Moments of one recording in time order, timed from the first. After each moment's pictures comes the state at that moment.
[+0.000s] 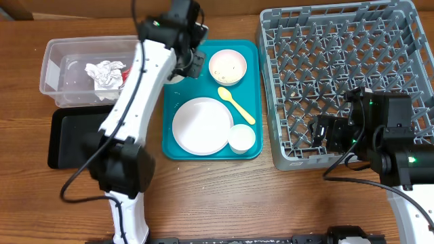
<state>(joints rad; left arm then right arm) -0.30 2.09 2.14 -1.31 -0.03 0.03 0.01 1.05 1.12 -1.06 -0.20 0.15</state>
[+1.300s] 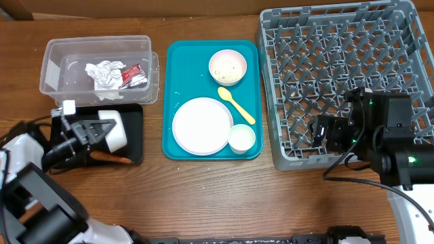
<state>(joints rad) 0.74 1.78 1.07 -1.03 1.30 0.43 0.01 1.05 1.12 -1.06 -0.20 0.15</state>
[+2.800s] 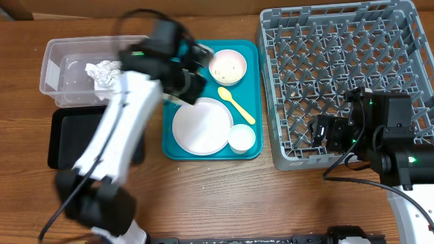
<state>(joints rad) -0.32 1.80 1.72 -1.14 0.23 0.19 0.01 1.05 1.12 -1.06 -0.20 0.15</state>
